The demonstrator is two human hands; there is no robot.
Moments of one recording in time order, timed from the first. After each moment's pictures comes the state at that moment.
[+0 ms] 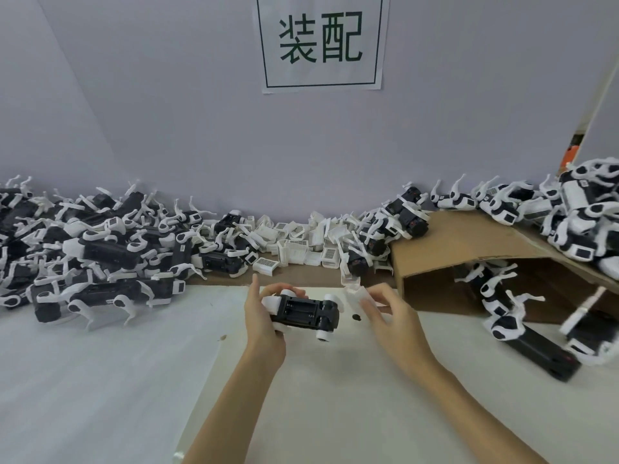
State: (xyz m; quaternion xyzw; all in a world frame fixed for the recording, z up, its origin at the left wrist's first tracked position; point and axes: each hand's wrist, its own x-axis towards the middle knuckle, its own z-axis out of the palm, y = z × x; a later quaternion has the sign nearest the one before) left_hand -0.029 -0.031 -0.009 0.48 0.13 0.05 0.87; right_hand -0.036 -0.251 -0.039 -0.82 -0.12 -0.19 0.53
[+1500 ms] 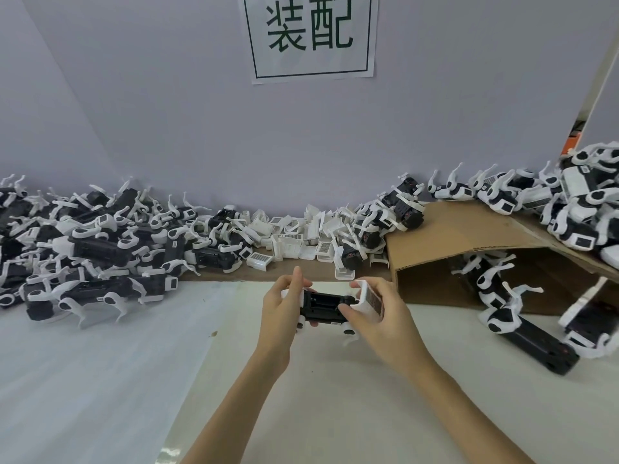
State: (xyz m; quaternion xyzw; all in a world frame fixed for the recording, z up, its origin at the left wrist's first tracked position) left_hand -0.047 -0.065 -0.006 0.70 0.04 0.08 0.70; right_hand -0.055 -0.247 -0.025 -0.81 -0.10 -0.16 0.55
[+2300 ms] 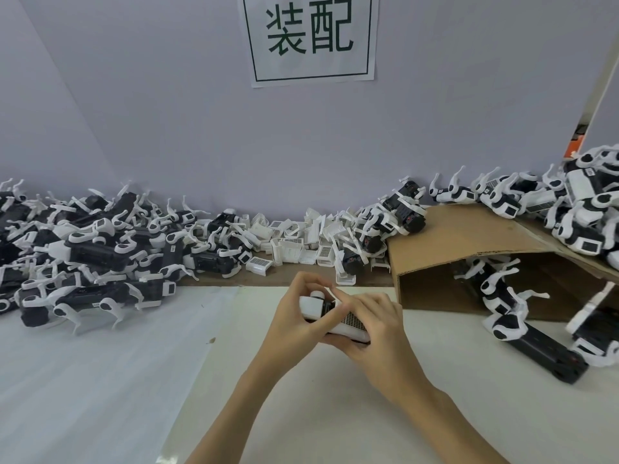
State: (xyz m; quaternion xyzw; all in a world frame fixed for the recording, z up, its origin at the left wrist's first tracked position) left_hand -0.049 -0.064 -0.007 0.76 -0.16 0.11 0.62; right_hand -0.065 -0.232 -0.032 -0.86 -0.22 -0.31 0.34
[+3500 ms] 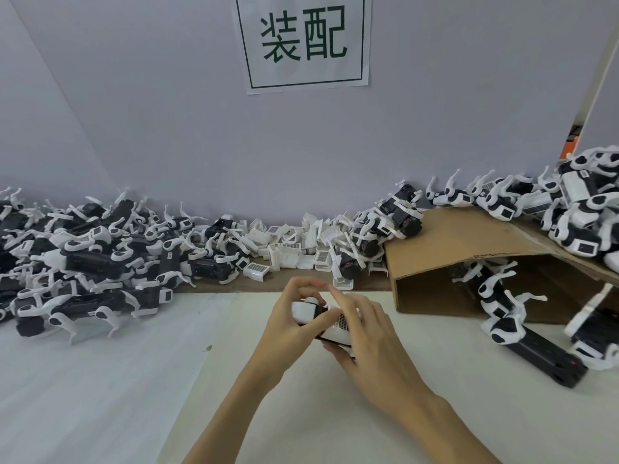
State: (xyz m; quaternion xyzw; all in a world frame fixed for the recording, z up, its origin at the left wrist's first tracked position) left_hand -0.047 -0.061 -0.007 0.71 -0.15 0.04 0.69; right_hand -0.065 -0.235 -0.036 -0.92 -0.22 -0.23 0.22
